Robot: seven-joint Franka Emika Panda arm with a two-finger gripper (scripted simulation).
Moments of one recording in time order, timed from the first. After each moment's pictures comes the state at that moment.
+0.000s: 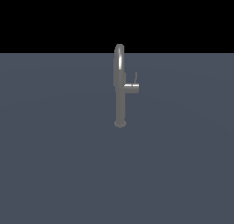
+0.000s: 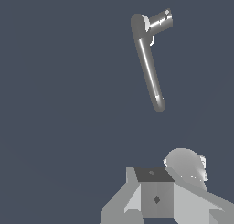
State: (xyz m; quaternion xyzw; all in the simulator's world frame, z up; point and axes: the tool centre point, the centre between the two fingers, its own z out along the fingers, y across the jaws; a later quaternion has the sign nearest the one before) arm -0.124 -0.004 0.468 -0.95 0.17 0.16 0.19
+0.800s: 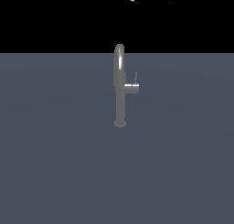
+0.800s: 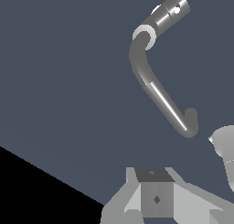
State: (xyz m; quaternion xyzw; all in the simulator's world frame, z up) arm -0.037 -0.030 0.414 -0.86 0.30 0.28 0.31
